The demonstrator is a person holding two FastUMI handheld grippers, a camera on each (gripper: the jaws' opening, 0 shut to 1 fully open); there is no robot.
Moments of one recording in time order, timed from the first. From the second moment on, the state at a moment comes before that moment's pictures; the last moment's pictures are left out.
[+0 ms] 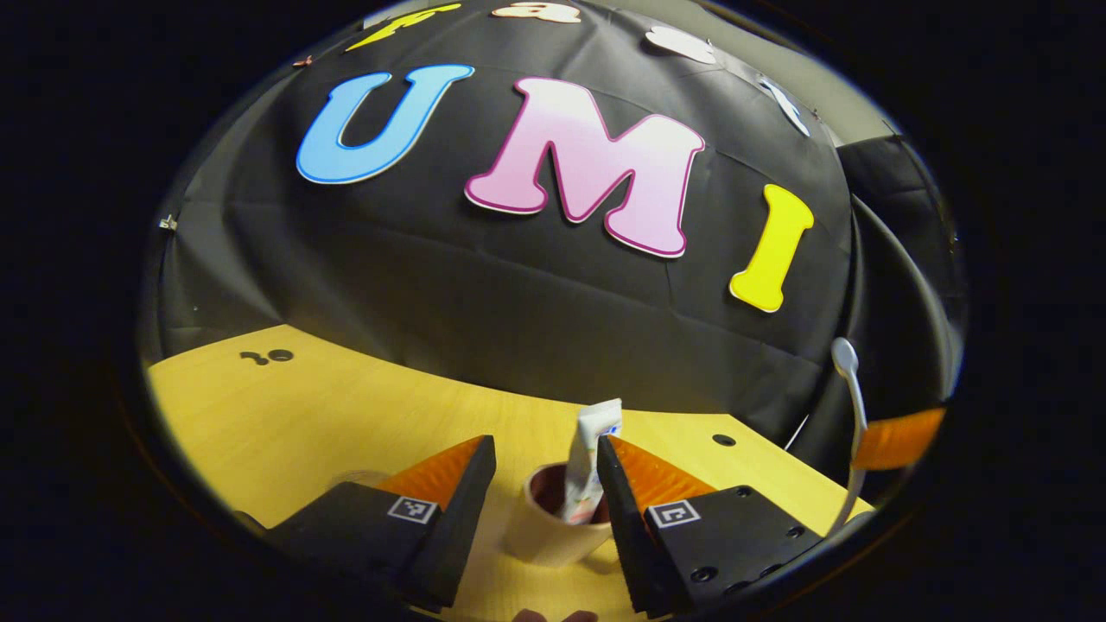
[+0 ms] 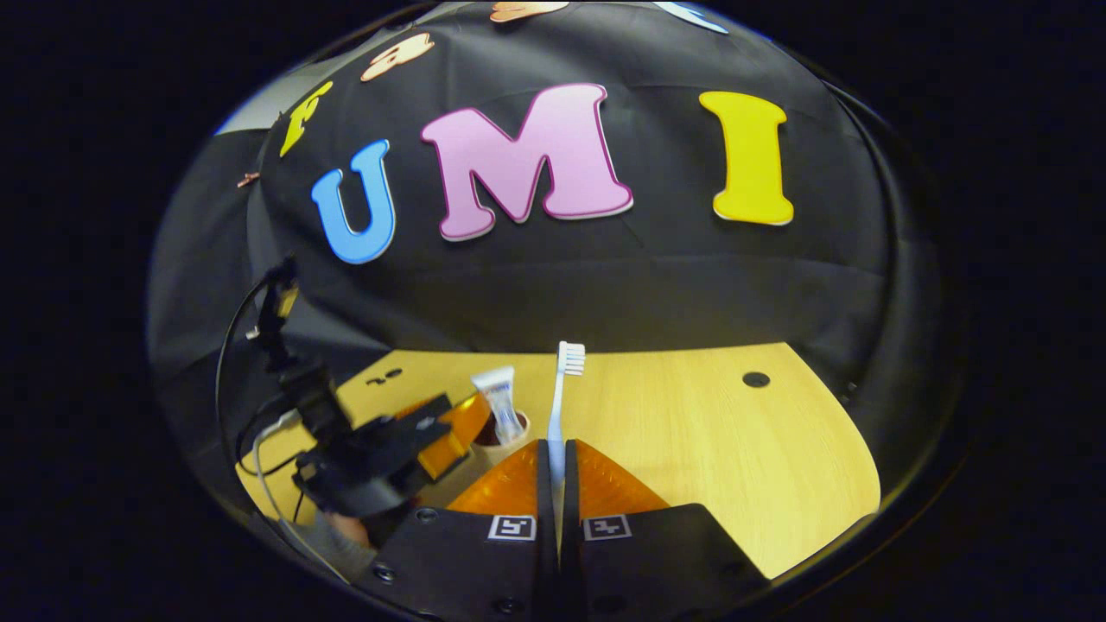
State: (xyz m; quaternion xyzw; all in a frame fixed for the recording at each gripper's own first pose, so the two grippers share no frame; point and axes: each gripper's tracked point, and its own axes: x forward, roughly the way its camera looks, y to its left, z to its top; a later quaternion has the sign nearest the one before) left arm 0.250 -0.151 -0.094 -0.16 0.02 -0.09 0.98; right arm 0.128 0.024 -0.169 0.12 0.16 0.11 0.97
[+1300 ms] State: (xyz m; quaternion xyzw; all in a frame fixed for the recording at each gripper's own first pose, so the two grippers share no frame) left arm 0.087 -0.052 -0.187 -0.16 0.14 -0.05 0.98; right arm 0.233 0.154 -0.200 -0.07 -0.02 0.26 0.96
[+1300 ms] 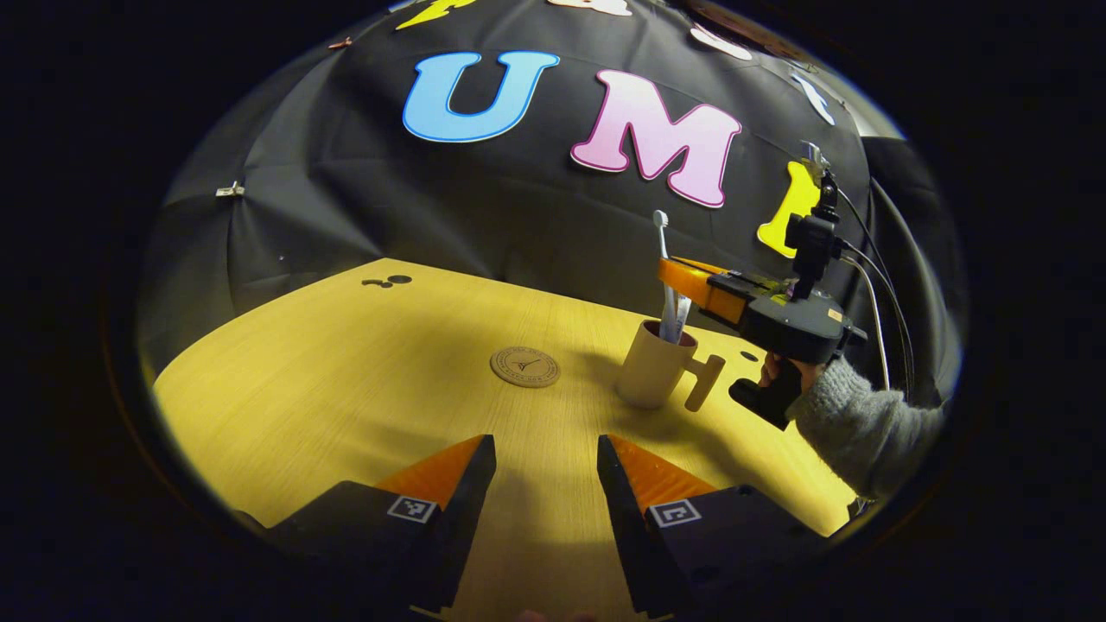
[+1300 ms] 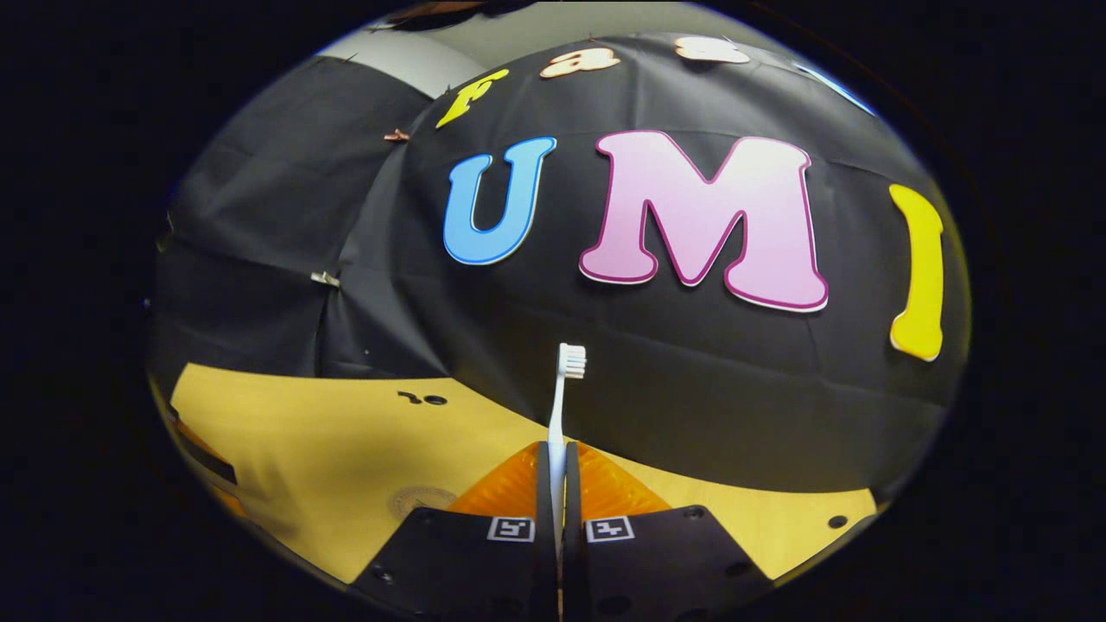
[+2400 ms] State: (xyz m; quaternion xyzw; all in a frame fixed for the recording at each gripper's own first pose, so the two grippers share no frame) left arm 0.091 -0.024 -0.174 -0.15 0.14 -0.05 0.98; right arm 0.165 0.076 -0.210 -0.07 0.25 0.30 0.92
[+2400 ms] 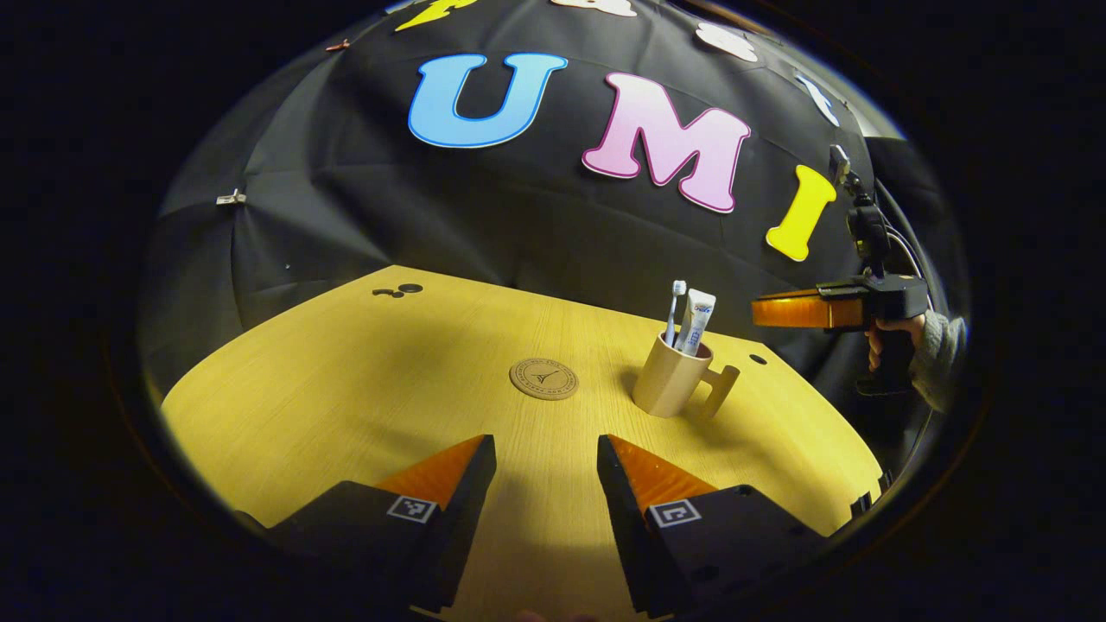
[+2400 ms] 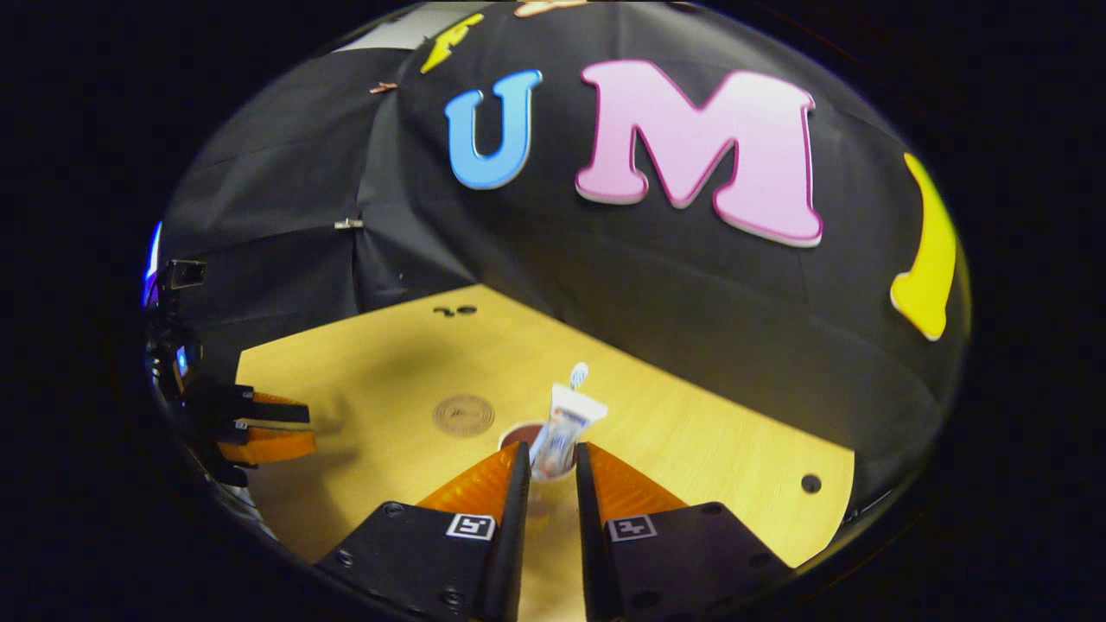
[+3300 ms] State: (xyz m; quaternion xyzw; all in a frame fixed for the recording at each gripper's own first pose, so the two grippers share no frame) left arm 0.053 0.033 -0.179 -0.15 0.16 -0.05 0.97; right arm 0.157 0.102 -0.351 -0.17 0.51 0.31 0.78
